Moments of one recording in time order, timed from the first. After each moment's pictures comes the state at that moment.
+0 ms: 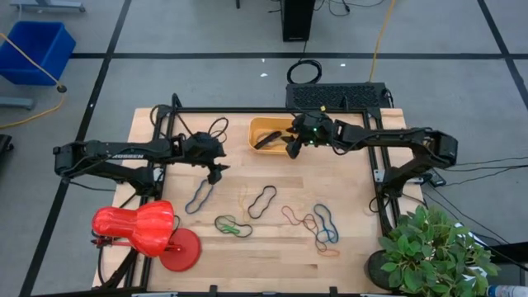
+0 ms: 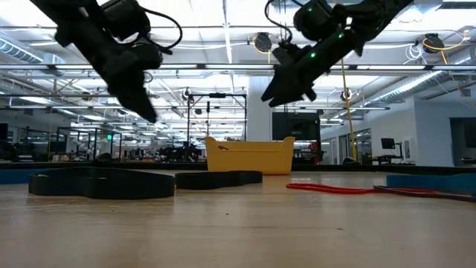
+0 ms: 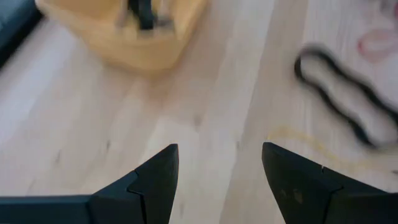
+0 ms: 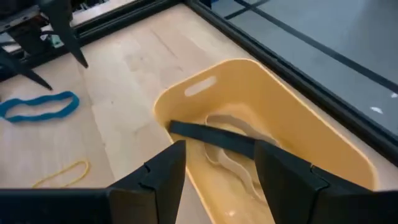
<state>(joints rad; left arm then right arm) 0.27 1.10 0.63 -0.36 0.02 -0.05 -0.36 1.44 0.89 -0.01 0.07 0.23</state>
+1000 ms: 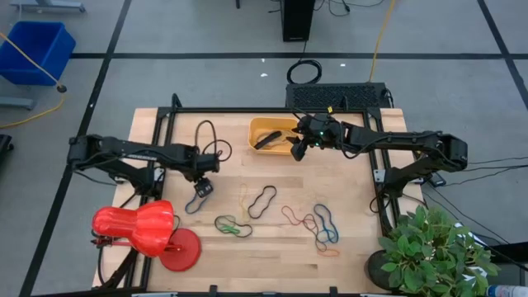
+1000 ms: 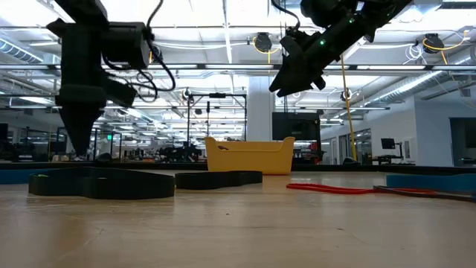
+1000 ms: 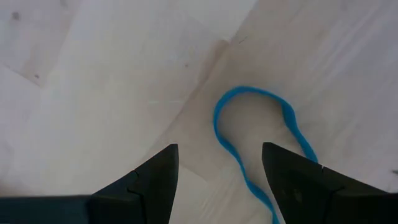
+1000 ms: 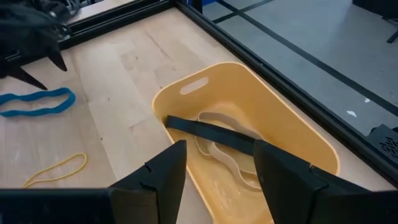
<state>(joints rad) 0.12 1.31 0.71 -0.91 -0.03 -0.48 -0.31 1.36 0.89 -0.10 0.16 0.22</state>
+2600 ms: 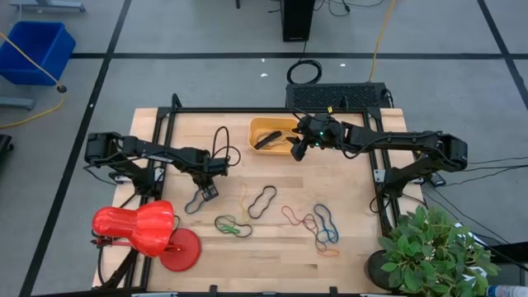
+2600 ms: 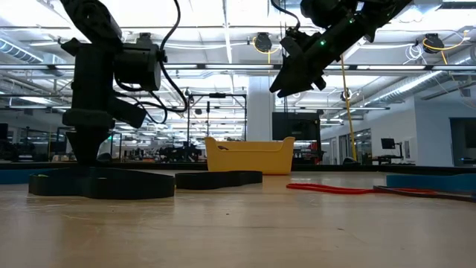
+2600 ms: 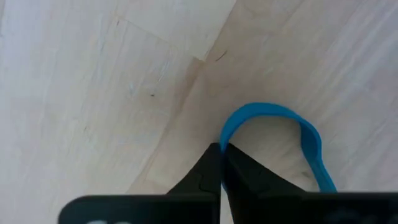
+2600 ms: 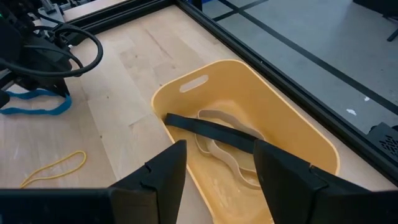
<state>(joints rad) 0.12 1.49 0.71 -0.78 -0.01 -0.37 -0.31 1.36 0.89 -0.11 0.16 0.22</state>
